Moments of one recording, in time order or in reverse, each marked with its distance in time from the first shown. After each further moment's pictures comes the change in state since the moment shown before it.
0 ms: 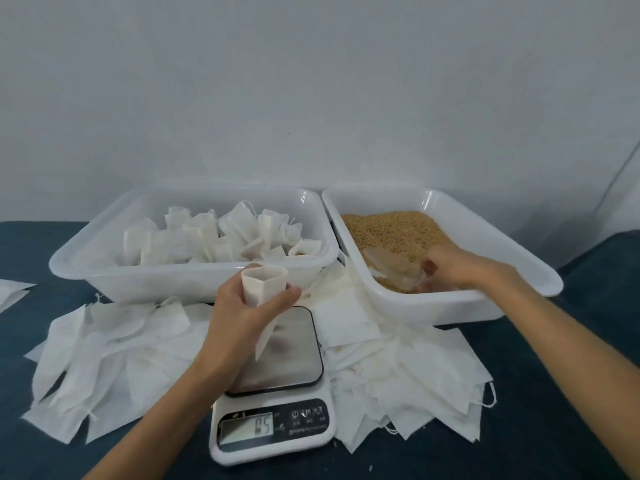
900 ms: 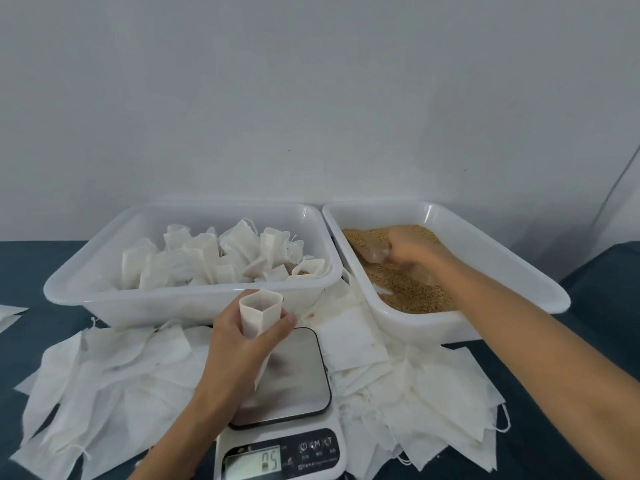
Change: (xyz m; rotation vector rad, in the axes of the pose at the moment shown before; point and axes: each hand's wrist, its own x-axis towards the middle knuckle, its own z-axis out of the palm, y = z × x) left_hand 0.000 -0.006 -0.005 0.038 0.036 0.037; right_hand 0.079 -0.065 -0.024 0.032 0.201 0.088
